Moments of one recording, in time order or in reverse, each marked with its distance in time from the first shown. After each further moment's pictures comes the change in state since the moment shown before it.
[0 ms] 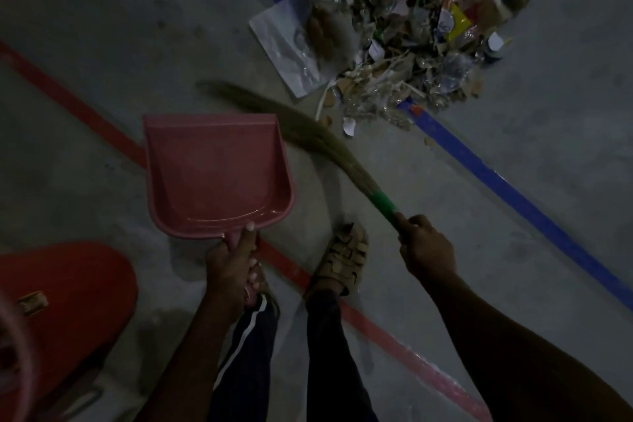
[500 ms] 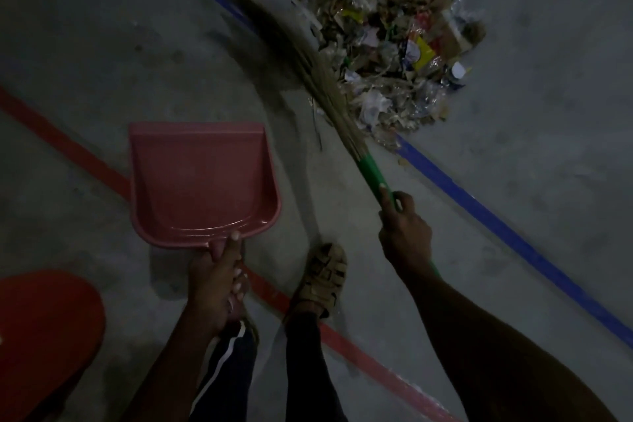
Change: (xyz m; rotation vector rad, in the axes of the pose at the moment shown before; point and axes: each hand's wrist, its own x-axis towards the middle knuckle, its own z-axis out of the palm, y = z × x) left_hand 0.000 0.013 0.024 0.063 -0.038 0.088; right_hand 0.028 -0.020 -0.053 0.034 0.280 -0.018
